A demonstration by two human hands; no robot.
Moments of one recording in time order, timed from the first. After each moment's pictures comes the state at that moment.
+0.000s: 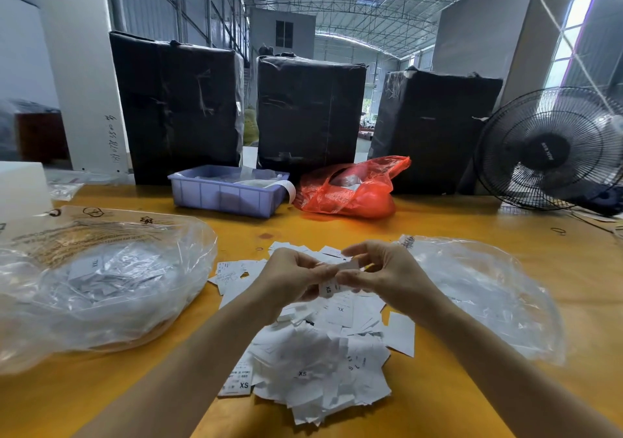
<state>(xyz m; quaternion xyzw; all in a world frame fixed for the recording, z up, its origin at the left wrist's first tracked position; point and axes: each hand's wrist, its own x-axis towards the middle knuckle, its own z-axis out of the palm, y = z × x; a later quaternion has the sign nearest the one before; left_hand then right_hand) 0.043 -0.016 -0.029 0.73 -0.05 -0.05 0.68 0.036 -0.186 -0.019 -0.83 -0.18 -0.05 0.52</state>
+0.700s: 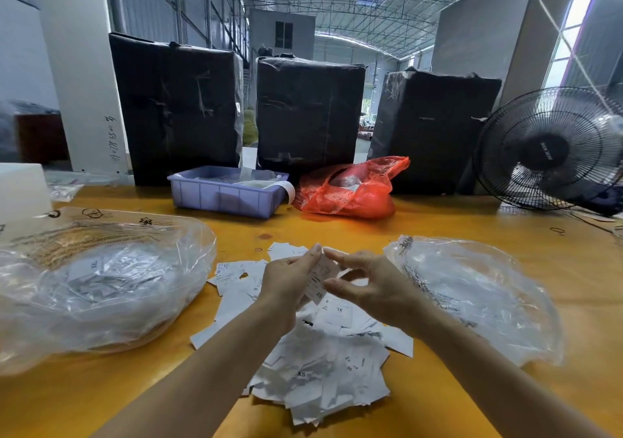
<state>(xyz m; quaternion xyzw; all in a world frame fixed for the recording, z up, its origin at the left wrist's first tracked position) 0.042 -0.034 -0.036 0.61 0.08 0.00 0.79 0.029 -0.172 -0.021 -0.88 -0.22 -0.05 0.43</state>
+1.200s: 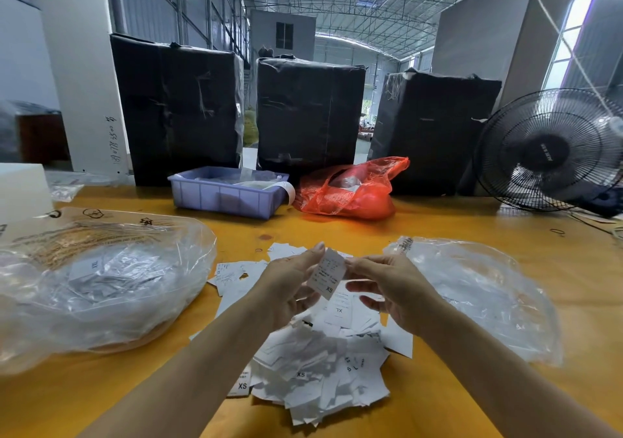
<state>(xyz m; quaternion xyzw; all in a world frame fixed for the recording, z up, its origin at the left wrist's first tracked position) 0.043 -0.024 -0.029 0.62 0.06 -0.10 0.78 0.034 -0.179 -0.017 -0.74 -0.01 0.06 0.67</state>
